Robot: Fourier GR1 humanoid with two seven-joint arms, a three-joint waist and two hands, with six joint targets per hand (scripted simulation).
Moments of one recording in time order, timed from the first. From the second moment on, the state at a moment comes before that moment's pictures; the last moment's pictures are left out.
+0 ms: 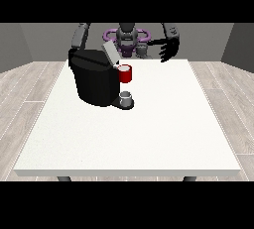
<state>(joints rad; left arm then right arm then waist) -0.57 0.09 0.26 -0.81 -0.24 -0.32 -0.33 -0.13 -0.15 -0.20 -0.87 -0.12 0.17 -0.49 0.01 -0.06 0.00</state>
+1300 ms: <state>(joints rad) -0.12 0.11 0.27 -0.92 -0.12 -0.41 -0.45 -0.05 -0.01 0.22 -1.59 0.12 -0.05 -0.17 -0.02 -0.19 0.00</state>
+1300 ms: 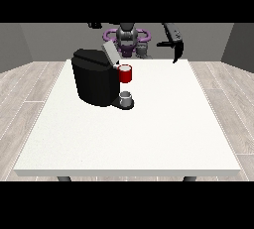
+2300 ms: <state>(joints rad) -0.07 0.11 0.18 -1.17 -0.07 -0.44 -0.47 -0.41 -0.04 0.03 -1.36 0.18 -0.18 -0.10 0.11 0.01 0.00</state>
